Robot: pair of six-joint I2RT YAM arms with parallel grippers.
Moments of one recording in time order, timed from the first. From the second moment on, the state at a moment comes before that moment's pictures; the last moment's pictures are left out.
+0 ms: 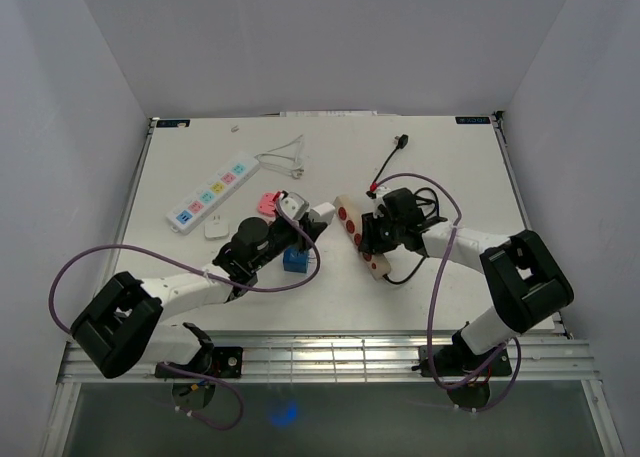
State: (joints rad) left arm -0.73 1.27 0.47 0.75 0.09 -0.08; right arm 0.54 1.56 0.77 -0.08 -0.21 0.23
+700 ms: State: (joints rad) left arm -0.73 1.54 0.56 0.76 0.19 0.09; right arm 0.48 1.56 0.61 0.14 -0.60 0.33
